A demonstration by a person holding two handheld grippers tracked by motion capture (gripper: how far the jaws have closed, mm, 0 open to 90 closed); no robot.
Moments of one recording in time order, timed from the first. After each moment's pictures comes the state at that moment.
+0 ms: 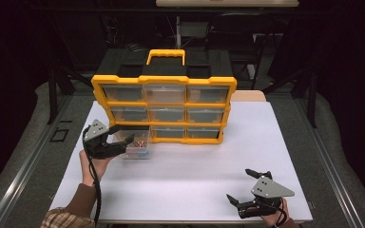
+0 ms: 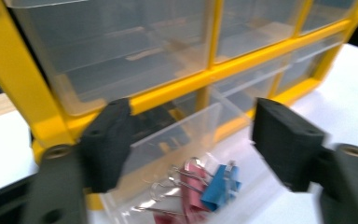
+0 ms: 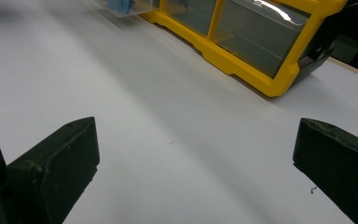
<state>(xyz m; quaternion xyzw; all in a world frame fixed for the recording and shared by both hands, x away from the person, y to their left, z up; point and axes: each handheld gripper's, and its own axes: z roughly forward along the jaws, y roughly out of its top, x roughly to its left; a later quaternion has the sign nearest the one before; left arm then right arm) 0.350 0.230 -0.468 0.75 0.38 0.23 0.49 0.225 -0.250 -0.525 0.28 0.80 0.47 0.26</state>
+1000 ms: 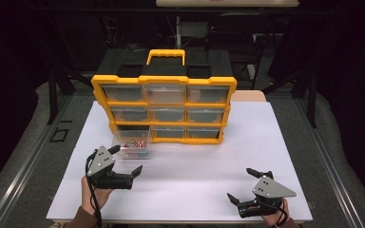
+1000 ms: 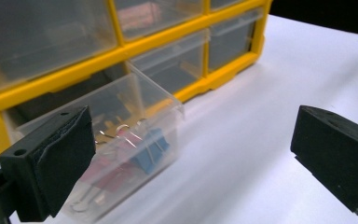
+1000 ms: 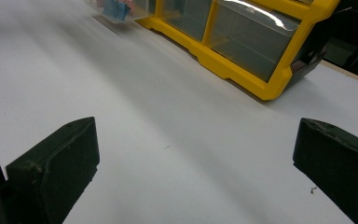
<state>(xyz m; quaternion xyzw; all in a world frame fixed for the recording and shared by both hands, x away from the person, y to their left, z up) 0.276 0.205 -0.479 0.78 0.32 0.24 0.48 0.224 -0.251 -0.524 0.29 0.79 0.48 0.27</state>
